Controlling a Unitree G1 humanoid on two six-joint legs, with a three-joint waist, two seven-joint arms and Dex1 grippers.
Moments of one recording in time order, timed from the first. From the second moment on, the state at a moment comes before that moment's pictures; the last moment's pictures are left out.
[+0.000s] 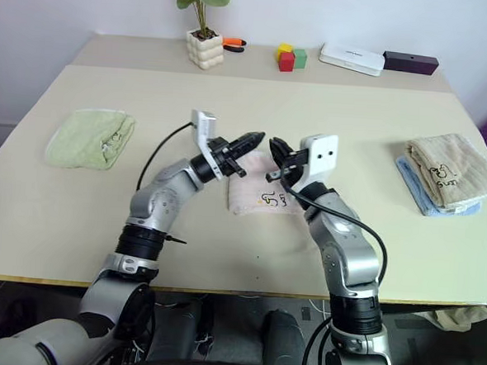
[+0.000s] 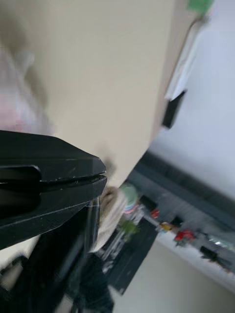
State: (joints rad) left arm -0.66 -0.03 0.02 0.31 -0.47 0.41 -0.68; right arm -0.33 -0.19 0.03 -0.23 0.28 0.44 0.24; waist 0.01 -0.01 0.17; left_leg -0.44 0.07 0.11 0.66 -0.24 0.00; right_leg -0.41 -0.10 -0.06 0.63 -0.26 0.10
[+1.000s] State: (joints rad) left arm -0.68 0.00 -0.02 0.53 -0.32 0.32 -0.61; right arm -0.36 -0.16 -0.02 0.09 0.10 0.34 0.09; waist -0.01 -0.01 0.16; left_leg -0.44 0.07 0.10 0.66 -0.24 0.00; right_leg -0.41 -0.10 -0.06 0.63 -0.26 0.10
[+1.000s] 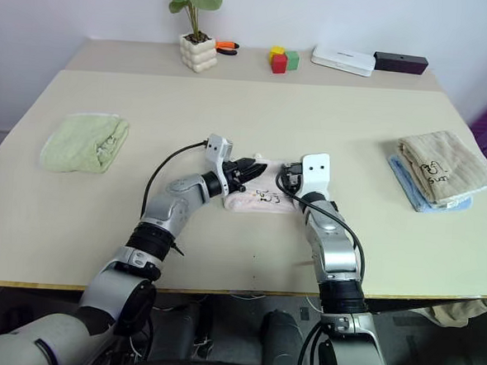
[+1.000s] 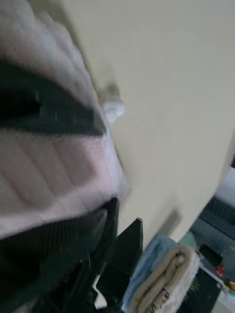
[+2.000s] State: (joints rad) left arm -0.56 0.34 0.19 0.26 -0.80 1.17 -0.71; right arm -0.29 -0.58 -0.09 -0.22 0.42 0.38 0.78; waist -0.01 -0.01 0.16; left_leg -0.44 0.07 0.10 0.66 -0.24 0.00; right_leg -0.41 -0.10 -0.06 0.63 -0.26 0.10
